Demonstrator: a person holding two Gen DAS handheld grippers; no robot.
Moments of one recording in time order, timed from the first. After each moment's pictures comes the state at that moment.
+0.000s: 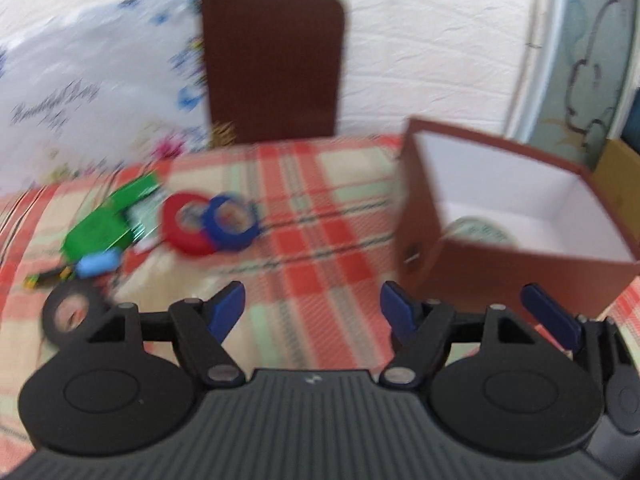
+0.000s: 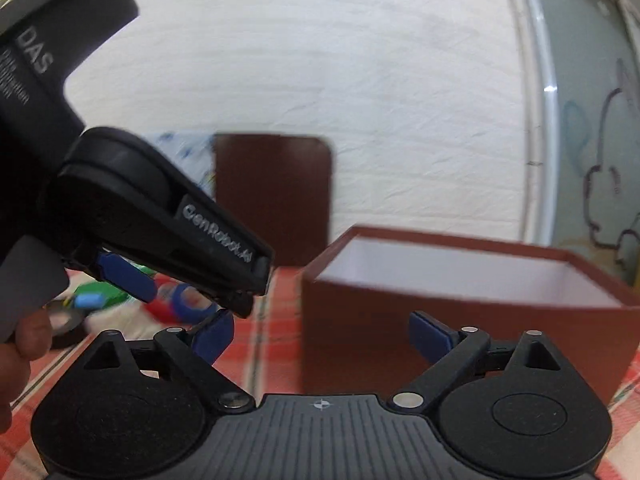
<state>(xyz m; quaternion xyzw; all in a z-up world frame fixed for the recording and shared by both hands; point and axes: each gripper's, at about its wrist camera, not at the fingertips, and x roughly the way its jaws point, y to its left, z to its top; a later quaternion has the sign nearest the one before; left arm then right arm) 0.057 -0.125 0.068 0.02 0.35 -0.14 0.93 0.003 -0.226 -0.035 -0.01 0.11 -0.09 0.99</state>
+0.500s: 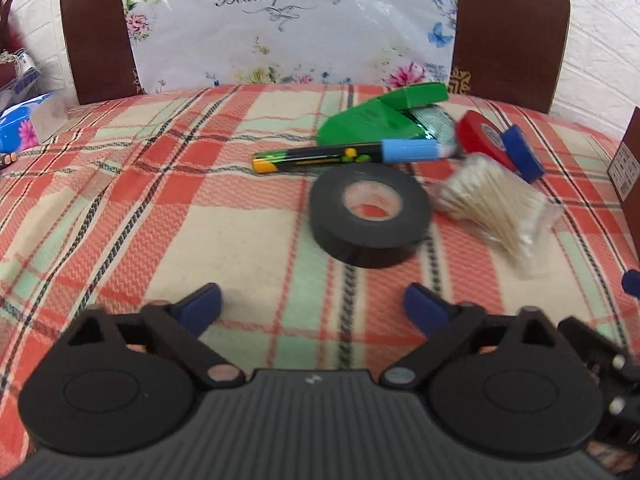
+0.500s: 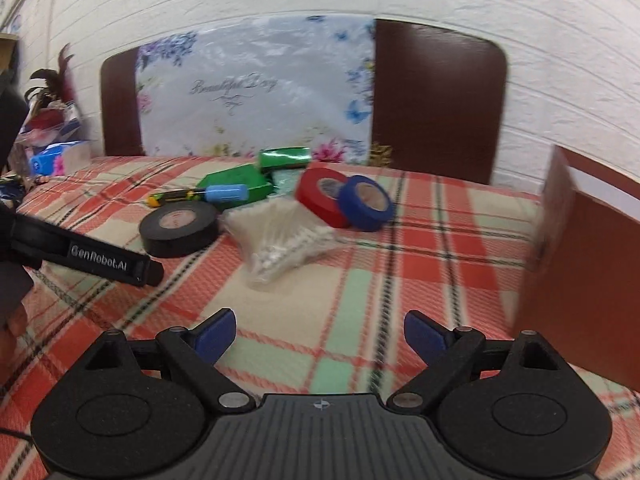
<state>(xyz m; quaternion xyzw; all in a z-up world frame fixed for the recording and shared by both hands) 0.062 0.047 -0.003 -0.01 0.35 0.03 0.94 0.073 -0.138 -0.054 -0.04 0.26 0.08 0.96</state>
